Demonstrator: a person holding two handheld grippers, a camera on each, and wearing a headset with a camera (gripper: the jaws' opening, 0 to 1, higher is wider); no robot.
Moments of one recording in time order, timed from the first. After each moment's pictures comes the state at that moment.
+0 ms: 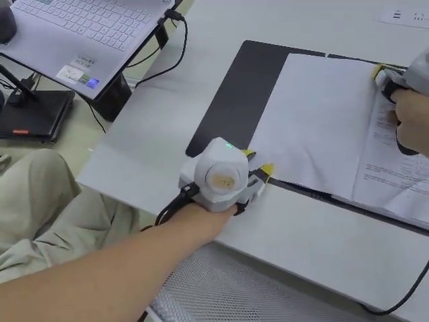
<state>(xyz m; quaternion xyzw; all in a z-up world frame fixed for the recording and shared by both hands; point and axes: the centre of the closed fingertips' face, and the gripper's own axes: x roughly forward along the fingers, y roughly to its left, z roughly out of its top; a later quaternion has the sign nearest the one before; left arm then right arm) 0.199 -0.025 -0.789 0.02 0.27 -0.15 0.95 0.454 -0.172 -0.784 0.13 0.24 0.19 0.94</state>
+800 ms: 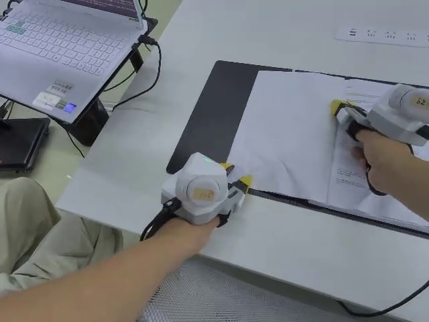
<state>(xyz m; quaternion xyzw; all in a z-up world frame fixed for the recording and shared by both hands) 0.201 -0.028 -0.789 0.02 0.27 -0.15 0.95 0.365 -0.167 -0.762 0.18 0.23 0.23 0.93</state>
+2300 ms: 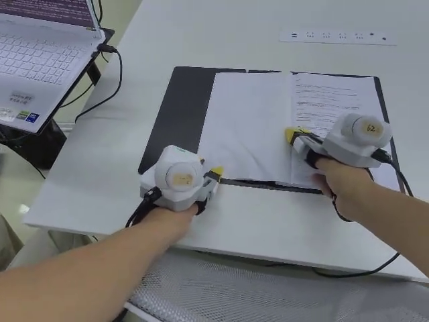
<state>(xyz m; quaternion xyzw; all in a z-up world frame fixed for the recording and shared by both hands) 0.200 -0.024 -0.790 0.02 0.26 -0.15 0.95 0.271 -0.164 -0.769 0.16 0.25 0.24 0.92</state>
